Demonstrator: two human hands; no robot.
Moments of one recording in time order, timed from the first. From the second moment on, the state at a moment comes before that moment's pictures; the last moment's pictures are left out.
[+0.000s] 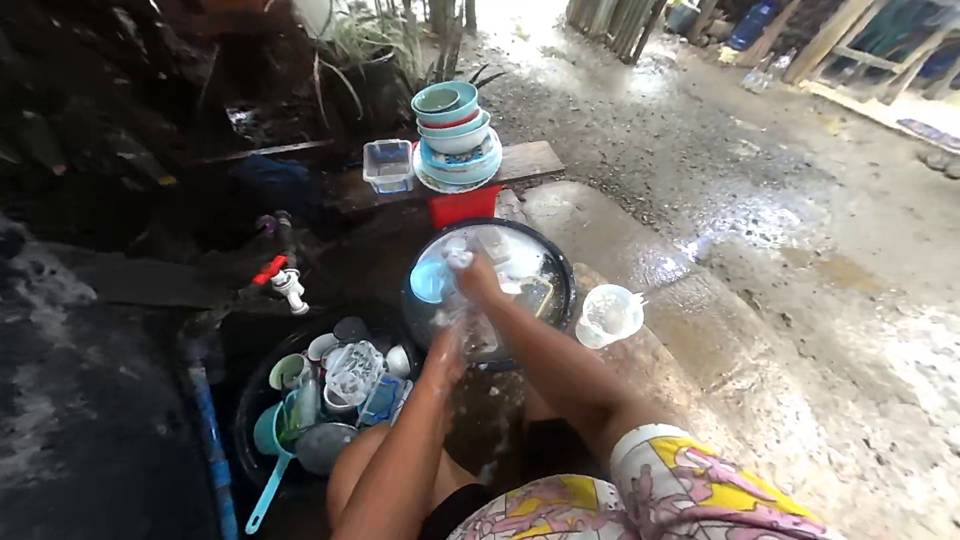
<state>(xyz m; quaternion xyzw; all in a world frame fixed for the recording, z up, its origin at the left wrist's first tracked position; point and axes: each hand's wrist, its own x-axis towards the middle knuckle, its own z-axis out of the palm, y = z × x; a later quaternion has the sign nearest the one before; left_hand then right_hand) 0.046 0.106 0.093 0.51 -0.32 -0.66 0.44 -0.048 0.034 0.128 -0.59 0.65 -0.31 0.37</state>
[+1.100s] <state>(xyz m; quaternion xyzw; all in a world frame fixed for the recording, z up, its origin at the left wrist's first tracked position) 0.087 0.082 0.096 0.44 -0.21 -0.63 0.61 -0.003 0.103 0.127 -0.61 0.58 -0.37 0.39</state>
